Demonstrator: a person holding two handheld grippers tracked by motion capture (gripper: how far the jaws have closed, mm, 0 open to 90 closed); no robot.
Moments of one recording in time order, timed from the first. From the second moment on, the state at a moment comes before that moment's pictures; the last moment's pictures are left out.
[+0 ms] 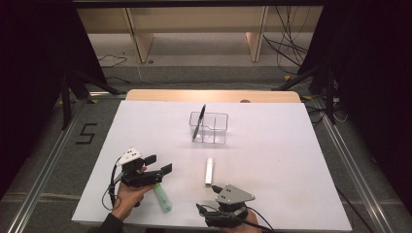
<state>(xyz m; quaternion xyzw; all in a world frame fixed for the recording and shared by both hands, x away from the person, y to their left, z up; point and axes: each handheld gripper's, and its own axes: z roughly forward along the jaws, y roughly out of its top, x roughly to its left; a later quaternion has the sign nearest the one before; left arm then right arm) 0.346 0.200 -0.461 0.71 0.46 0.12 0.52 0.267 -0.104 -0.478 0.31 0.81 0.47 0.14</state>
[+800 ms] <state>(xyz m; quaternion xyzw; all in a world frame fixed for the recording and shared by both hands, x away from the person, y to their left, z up) 0.336 0.217 -0.463 0.68 0.49 0.15 0.52 0.268 -0.026 -0.485 0.26 0.84 0.46 0.13</state>
